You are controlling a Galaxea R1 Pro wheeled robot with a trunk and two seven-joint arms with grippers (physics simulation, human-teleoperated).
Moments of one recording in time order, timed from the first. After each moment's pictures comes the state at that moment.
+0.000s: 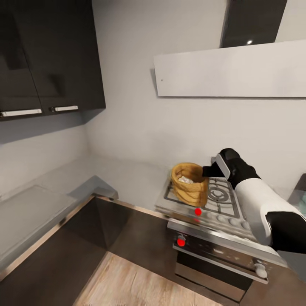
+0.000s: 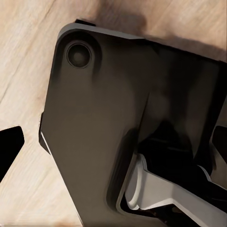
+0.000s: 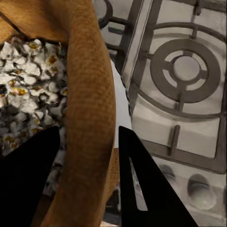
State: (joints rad) left arm -0.04 -0.07 0.27 -0.05 -0.02 -0.07 0.00; right arm -1.28 -0.10 0.06 -0.53 -0.13 1.04 -0.06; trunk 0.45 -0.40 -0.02
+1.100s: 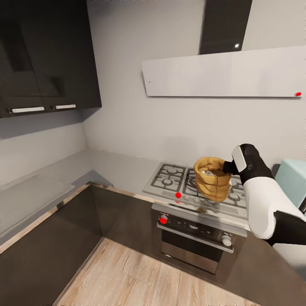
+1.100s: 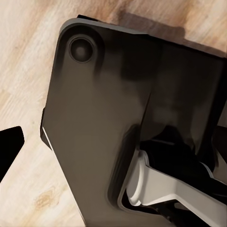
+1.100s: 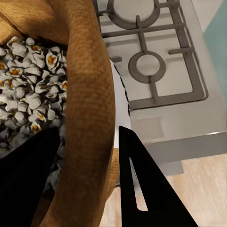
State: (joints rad) left arm -0.03 -0.07 0.28 -0.05 -0.02 -0.07 0.00; right arm -1.28 -0.10 -0.30 -0.64 -0.14 1.05 -0.49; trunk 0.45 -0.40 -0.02
